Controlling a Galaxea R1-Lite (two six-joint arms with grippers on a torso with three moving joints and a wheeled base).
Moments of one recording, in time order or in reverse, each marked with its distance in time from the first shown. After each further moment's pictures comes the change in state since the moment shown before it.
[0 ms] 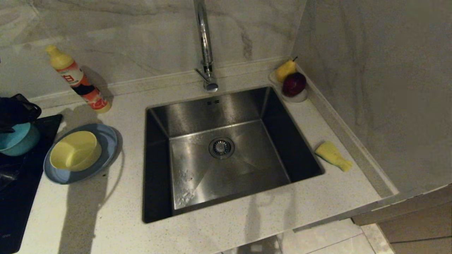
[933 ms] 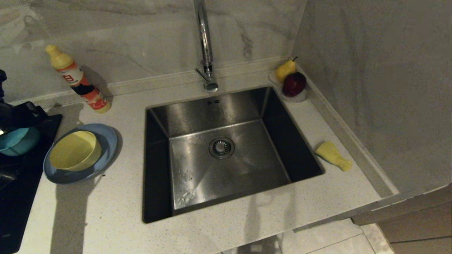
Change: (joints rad) left arm 0.087 0.239 -0.116 -0.262 -0.083 0.243; right arm 0.000 0.000 0.000 0.000 0.000 0.000
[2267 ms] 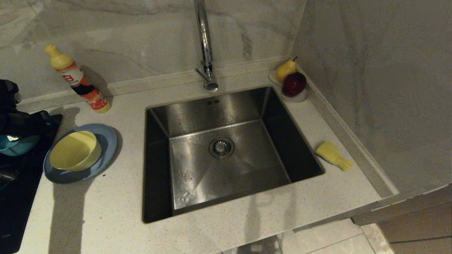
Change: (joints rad) left arm 0.002 0.090 0.000 -0.083 -0.109 0.078; right arm 0.000 0.000 0.000 0.000 0.000 0.000
